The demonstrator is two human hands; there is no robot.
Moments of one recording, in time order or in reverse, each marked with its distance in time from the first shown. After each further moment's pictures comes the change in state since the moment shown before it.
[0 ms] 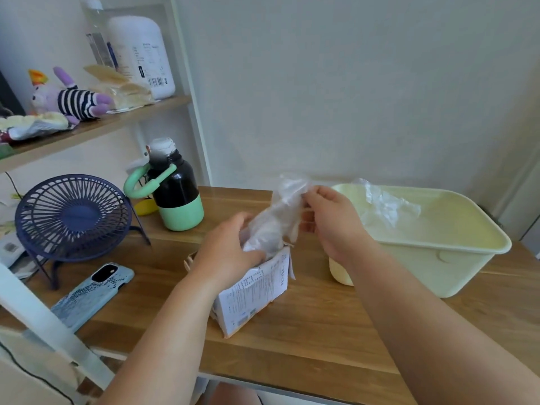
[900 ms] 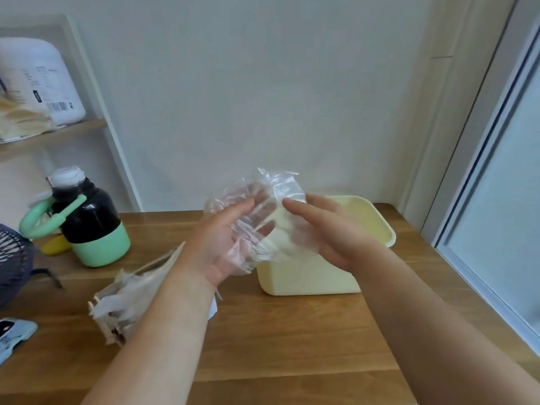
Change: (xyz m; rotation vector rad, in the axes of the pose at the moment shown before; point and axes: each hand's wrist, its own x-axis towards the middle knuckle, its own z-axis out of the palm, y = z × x) left_hand 0.021 0.114 0.042 -1.506 -0.393 -0.099; right_hand -0.039 -0.043 -0.108 0.023 -0.059 0.090
